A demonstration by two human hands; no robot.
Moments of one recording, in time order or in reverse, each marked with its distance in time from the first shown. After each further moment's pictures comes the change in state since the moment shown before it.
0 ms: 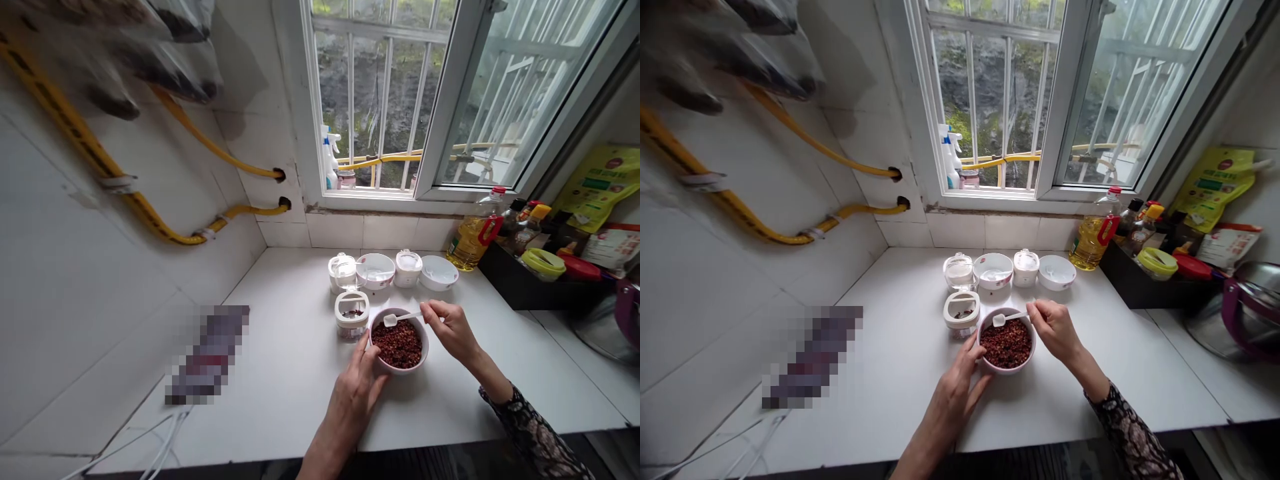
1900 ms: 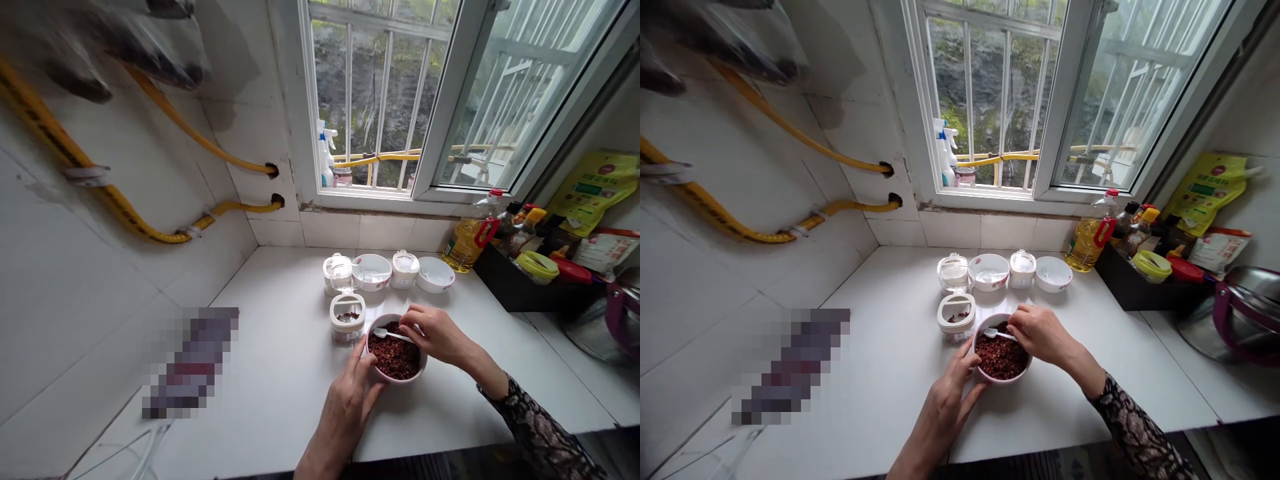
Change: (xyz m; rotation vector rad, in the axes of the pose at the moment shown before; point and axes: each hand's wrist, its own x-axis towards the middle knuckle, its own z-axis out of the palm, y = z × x) left_hand 0.003 0.005 -0.013 0.028 -0.061 0.016; right_hand 0.010 -0.008 -0.001 -0.232 -0.406 -0.164
